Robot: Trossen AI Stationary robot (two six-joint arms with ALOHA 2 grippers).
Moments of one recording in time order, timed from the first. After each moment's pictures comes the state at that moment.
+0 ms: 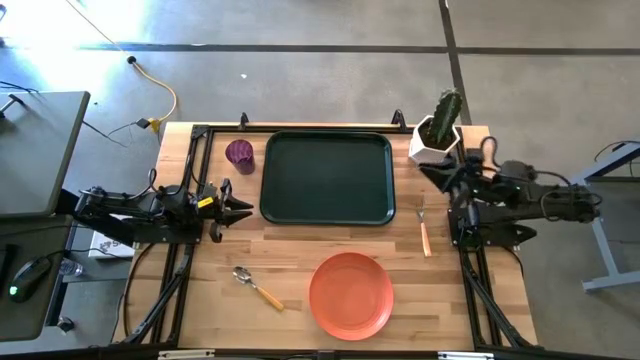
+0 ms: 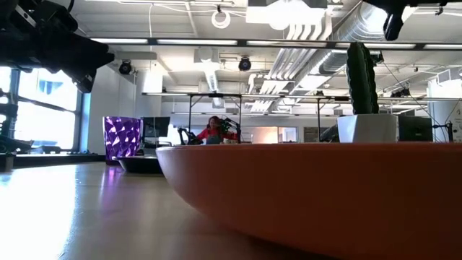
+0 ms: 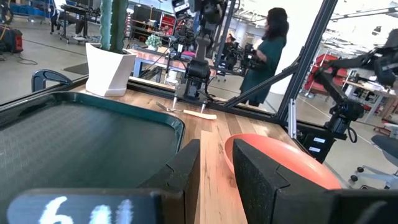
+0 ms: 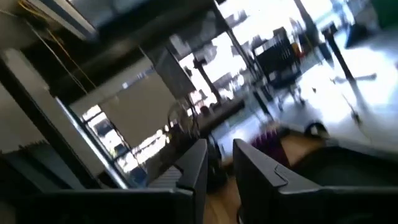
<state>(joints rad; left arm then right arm) -0.11 0.02 0.02 0.02 -0.12 -0.23 0.02 0.34 0.51 -0.04 0.26 0.56</state>
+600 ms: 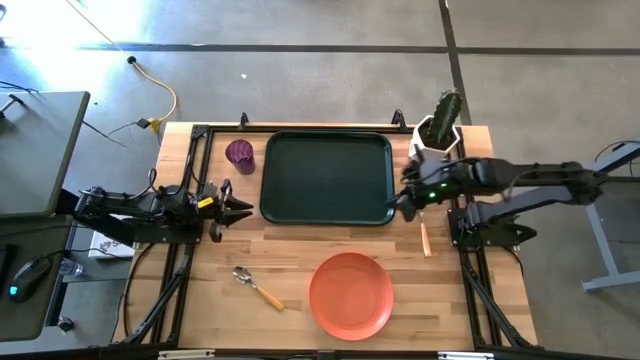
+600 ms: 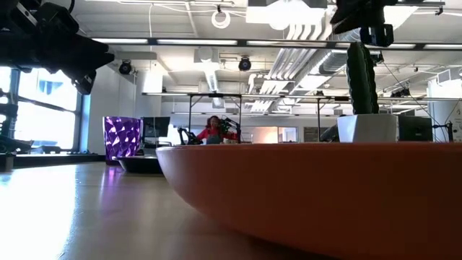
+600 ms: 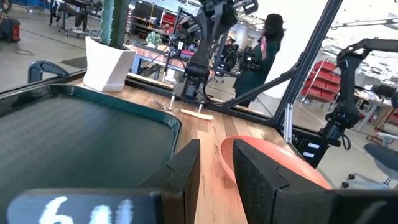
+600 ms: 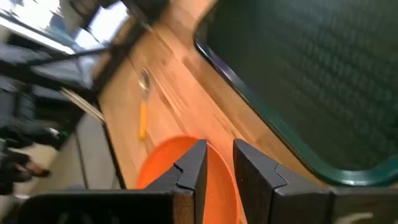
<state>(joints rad) -0.11 0.02 0.02 0.02 -0.12 -0.29 0.03 0.98 0.98 -0.70 -0.01 0.86</state>
